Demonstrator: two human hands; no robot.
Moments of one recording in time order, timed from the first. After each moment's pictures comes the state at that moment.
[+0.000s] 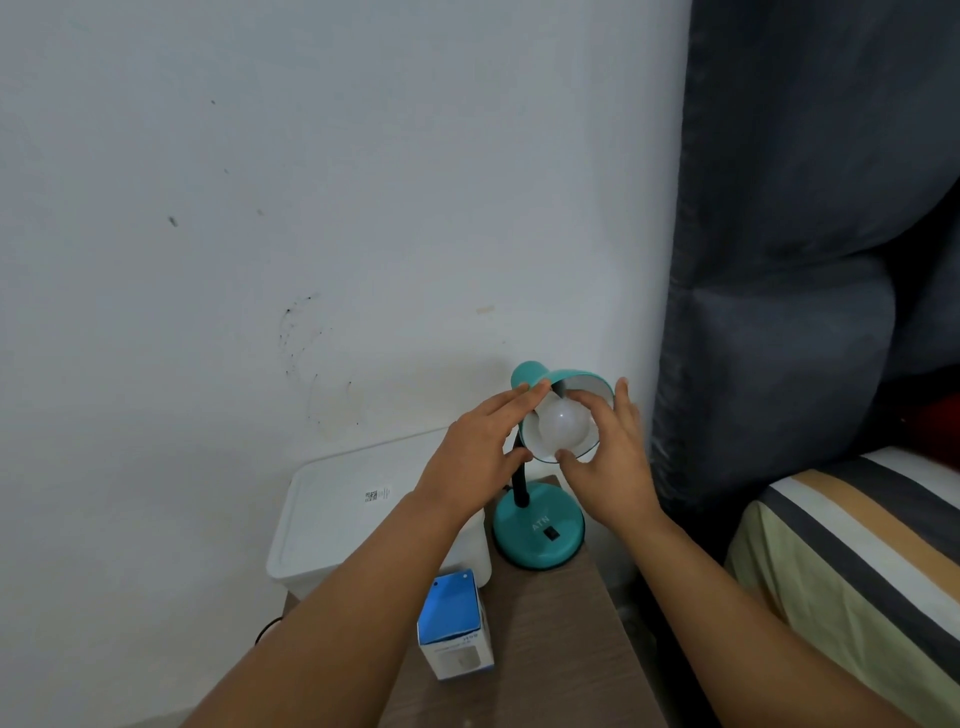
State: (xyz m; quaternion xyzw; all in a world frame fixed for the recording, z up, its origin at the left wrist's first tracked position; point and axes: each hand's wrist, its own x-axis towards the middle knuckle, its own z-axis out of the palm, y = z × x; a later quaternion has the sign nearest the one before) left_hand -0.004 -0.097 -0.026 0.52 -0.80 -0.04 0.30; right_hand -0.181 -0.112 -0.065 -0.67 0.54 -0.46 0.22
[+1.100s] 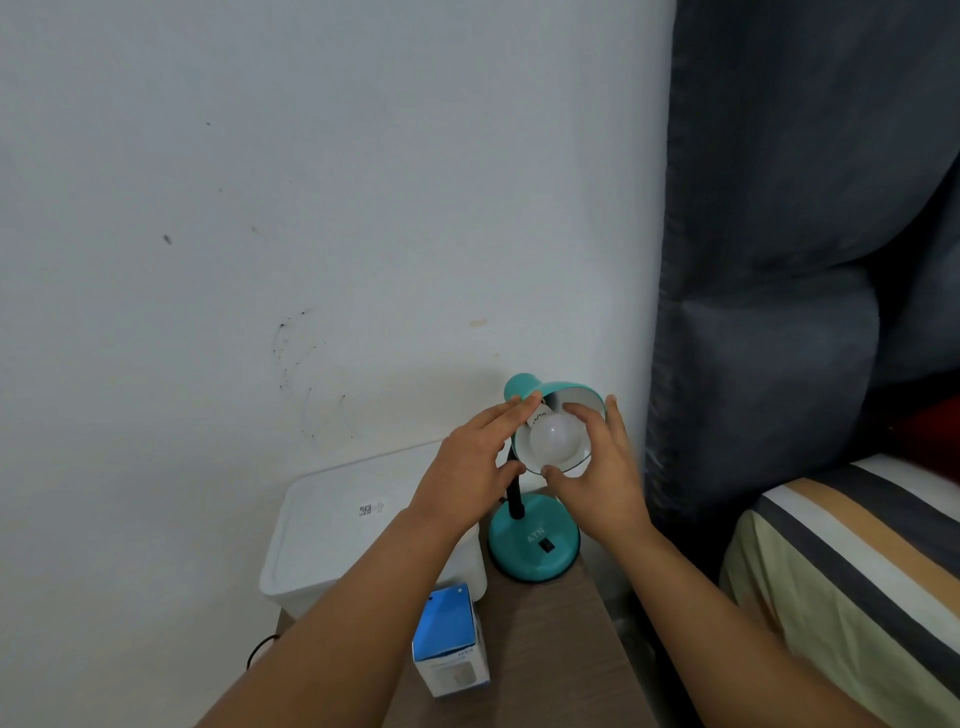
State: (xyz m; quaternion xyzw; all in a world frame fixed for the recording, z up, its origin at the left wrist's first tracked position) left_hand -0.007 -0.094 -0.025 0.53 -0.79 -0.06 0.32; right_hand -0.180 -0.110 -0.069 -0.66 0.53 -0.47 0.23
